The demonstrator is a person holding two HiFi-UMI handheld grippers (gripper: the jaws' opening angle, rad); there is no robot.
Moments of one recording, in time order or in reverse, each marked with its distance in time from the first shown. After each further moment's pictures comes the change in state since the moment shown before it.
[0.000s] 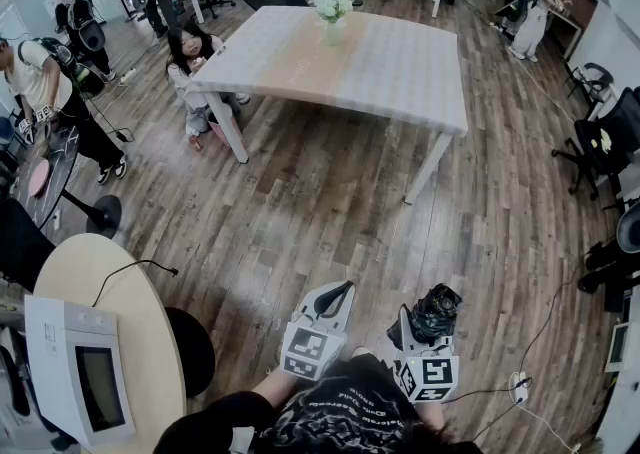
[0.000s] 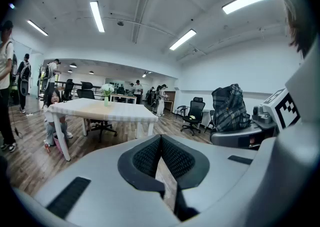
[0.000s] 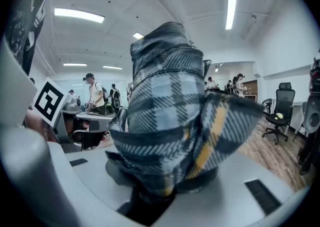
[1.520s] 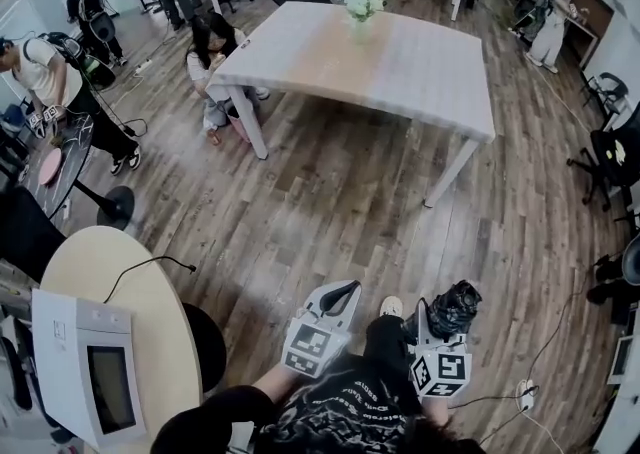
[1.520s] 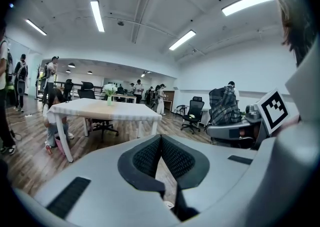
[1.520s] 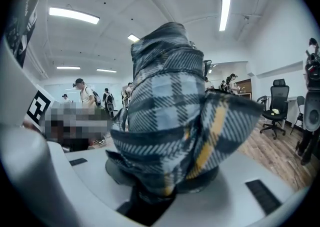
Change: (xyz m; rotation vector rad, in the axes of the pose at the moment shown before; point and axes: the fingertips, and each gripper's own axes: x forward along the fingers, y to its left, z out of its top) left arm -0.029 0.078 -0.010 0.019 -0.003 -0.030; right arm 0.052 0.039 0.004 0.058 -0.043 -0.061
